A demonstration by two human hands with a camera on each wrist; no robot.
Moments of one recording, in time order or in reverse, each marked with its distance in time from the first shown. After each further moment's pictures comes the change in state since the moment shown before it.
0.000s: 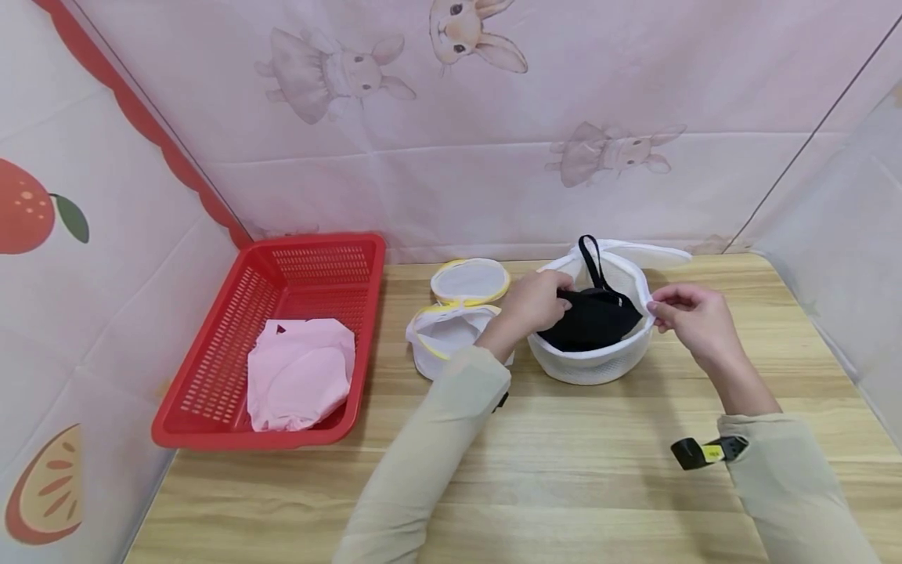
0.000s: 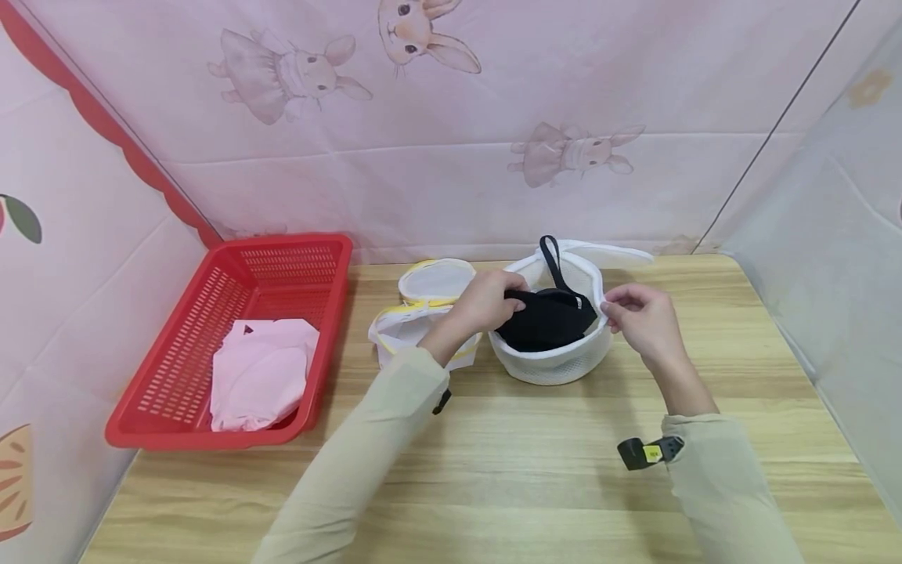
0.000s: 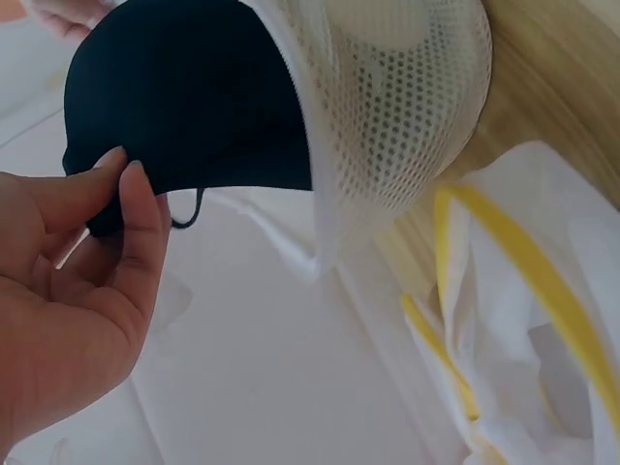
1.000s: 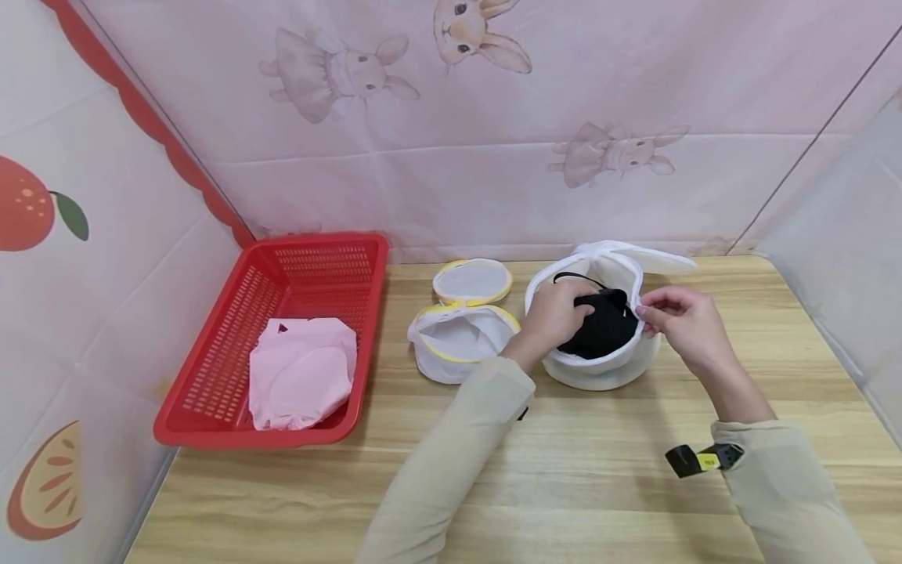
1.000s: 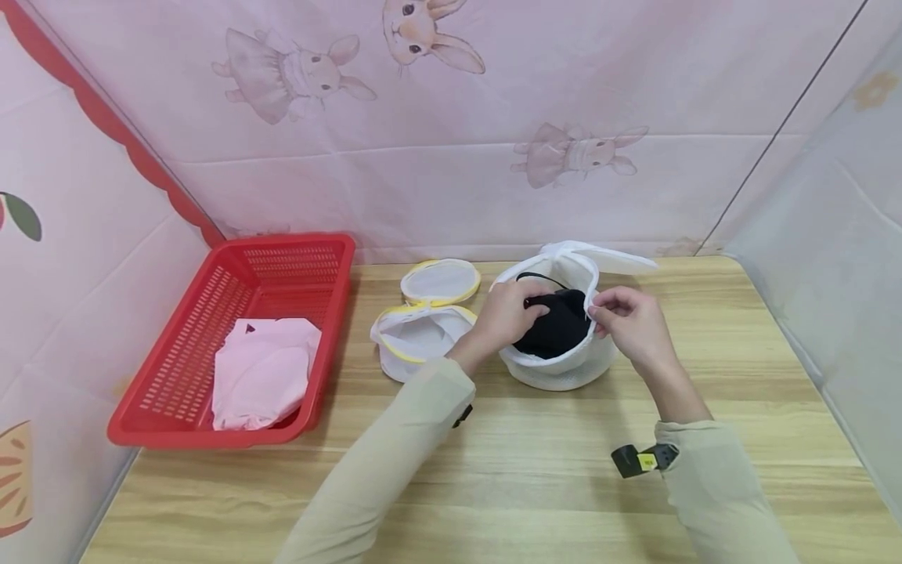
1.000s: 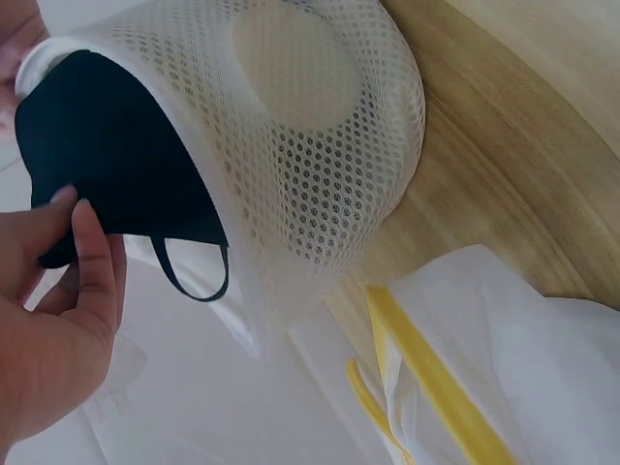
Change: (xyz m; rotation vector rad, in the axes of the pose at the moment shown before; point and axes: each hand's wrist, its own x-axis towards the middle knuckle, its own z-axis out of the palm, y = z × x) left_hand 0.008 0.003 0.038 -0.050 0.204 0.138; right_hand -0.007 -0.008 0.014 0.113 -0.055 -0.081
